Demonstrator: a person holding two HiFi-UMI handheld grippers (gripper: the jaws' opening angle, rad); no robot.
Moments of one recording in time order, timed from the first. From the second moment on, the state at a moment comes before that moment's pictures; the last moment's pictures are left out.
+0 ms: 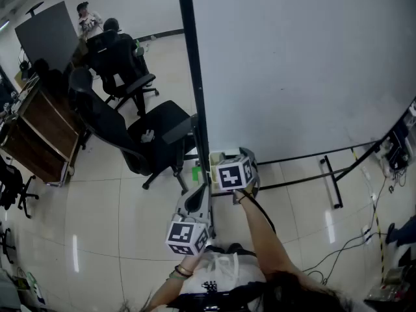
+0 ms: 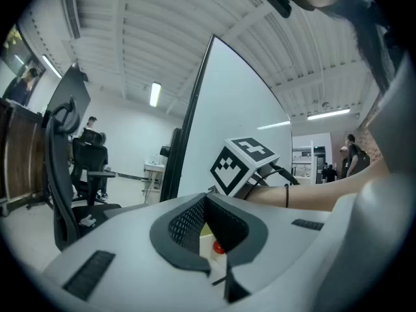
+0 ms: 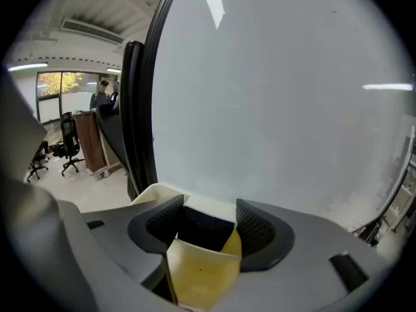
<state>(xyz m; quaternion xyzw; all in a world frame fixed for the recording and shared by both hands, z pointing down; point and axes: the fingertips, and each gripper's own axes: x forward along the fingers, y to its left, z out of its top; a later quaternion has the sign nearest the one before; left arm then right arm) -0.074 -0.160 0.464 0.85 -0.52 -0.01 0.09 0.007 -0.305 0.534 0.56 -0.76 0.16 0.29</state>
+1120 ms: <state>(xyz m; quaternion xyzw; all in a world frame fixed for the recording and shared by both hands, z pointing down) -0.055 -0.149 0.460 0.86 -0.49 0.00 0.08 0.041 -0.223 0.419 0.54 -0.83 0.08 0.14</state>
